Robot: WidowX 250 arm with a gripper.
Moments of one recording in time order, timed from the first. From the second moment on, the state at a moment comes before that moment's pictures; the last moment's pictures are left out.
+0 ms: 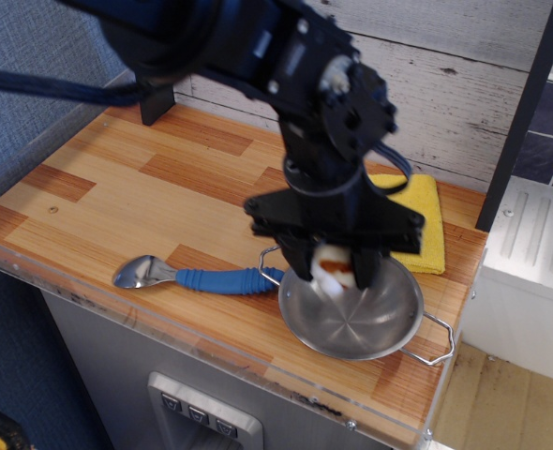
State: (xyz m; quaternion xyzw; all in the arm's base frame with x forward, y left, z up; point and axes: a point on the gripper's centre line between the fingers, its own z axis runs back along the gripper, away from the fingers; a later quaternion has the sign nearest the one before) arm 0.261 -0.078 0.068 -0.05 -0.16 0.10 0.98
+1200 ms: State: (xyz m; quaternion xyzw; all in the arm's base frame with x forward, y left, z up) arm 0.265 -0.091 0.027 -0.04 -0.08 0.07 0.99
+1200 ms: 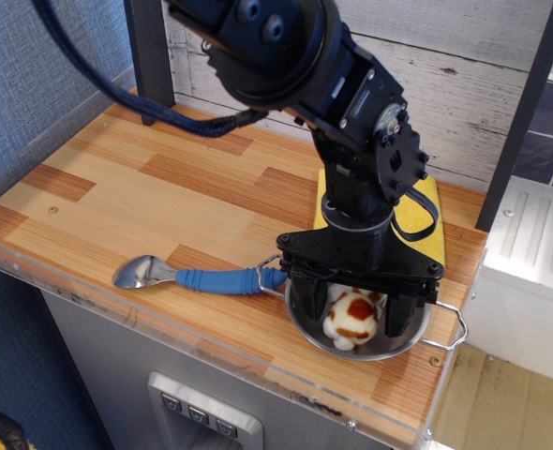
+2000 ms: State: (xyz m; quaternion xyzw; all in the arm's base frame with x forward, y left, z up) arm 0.265 -0.079 0.101 -0.06 -0.12 0.08 0.99
